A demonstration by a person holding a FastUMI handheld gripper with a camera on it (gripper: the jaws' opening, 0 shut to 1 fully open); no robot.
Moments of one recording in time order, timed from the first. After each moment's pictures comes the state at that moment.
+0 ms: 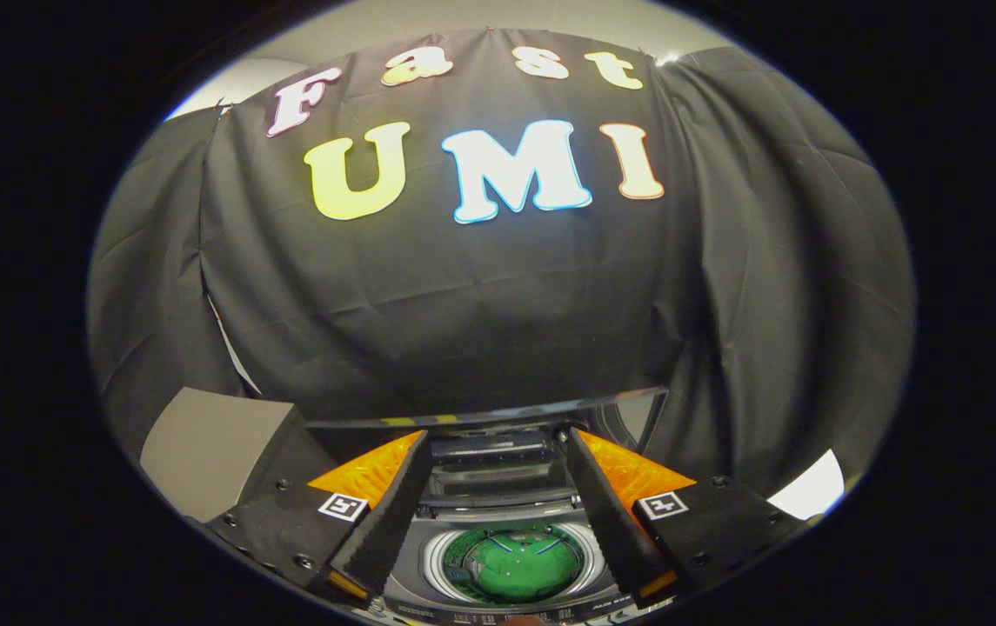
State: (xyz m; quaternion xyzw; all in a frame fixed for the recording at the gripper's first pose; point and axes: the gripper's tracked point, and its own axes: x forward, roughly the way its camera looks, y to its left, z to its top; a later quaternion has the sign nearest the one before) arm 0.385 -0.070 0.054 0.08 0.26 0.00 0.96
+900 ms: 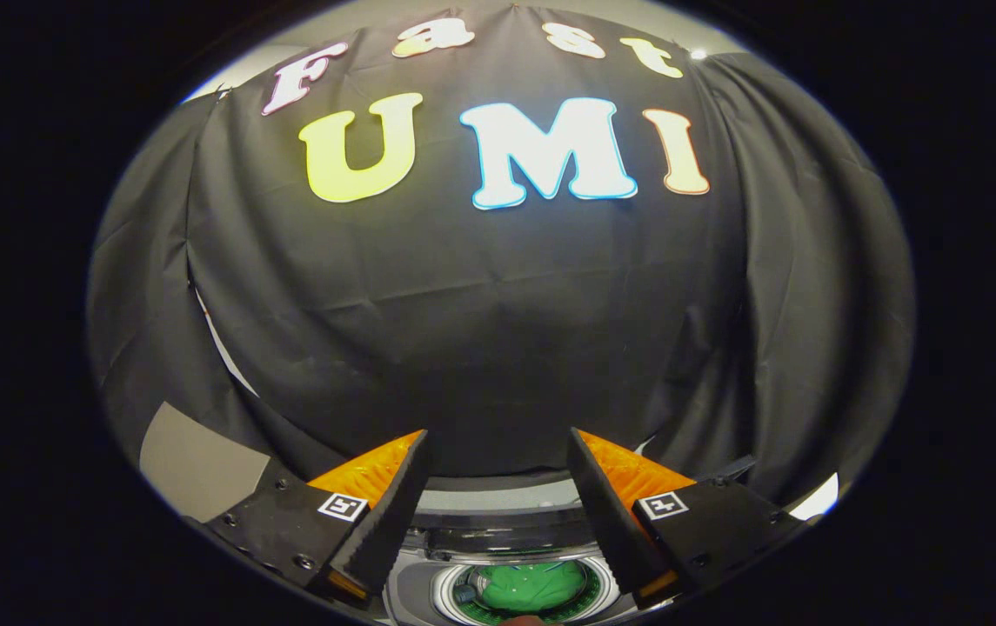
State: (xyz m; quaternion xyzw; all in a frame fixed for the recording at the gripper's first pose) arm 0.500 -0.035 0.028 0.07 0.30 0.02 0.95
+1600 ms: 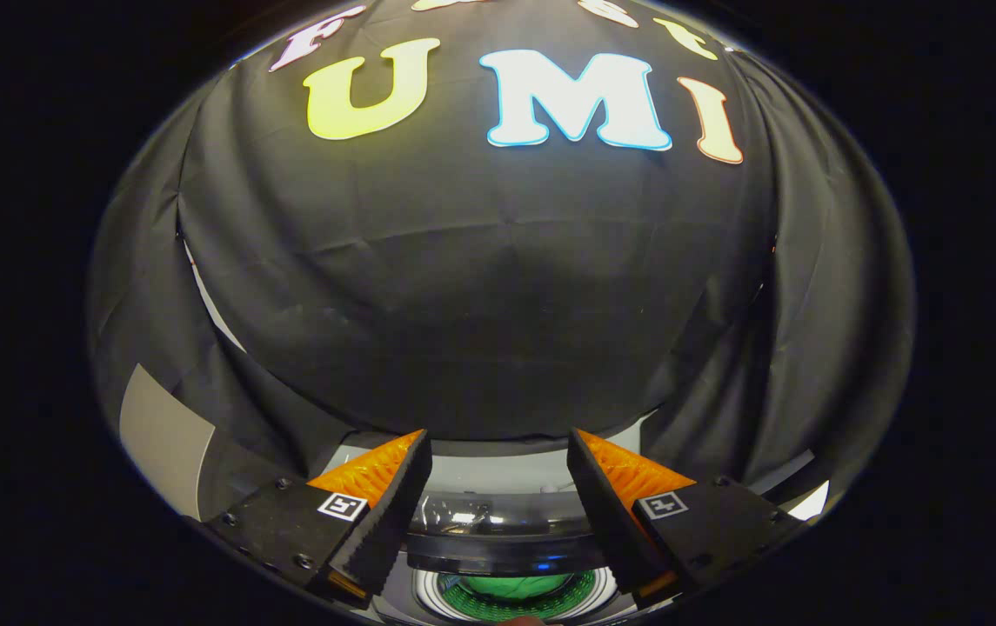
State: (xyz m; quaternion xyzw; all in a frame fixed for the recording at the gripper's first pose) arm 0.516 -0.019 -0.028 0.03 0.37 0.03 0.93
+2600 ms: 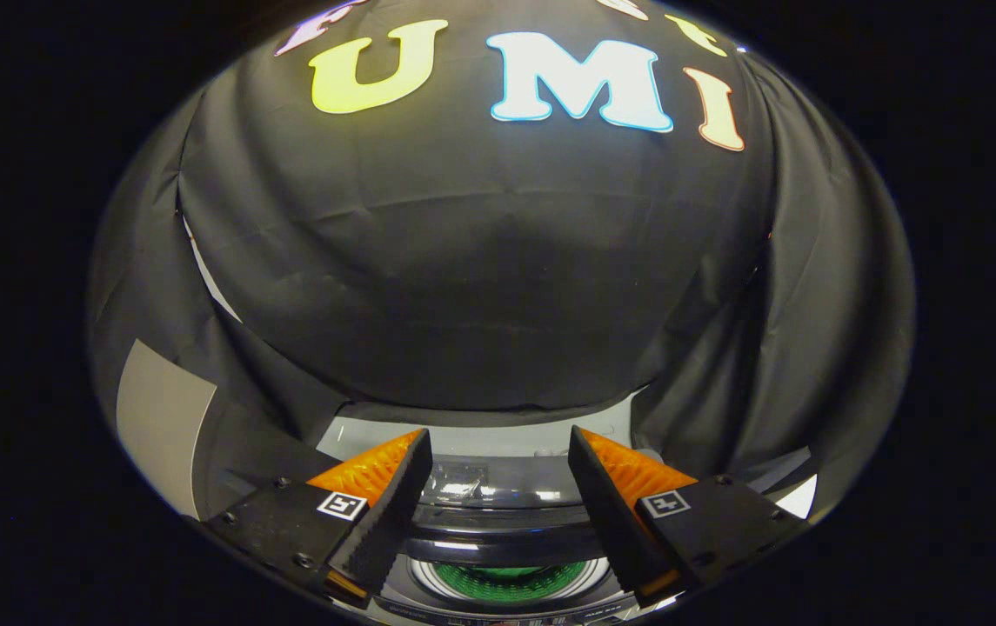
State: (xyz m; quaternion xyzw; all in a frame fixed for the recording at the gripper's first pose) arm 0.474 -0.020 -0.036 0.02 0.41 0.03 0.91
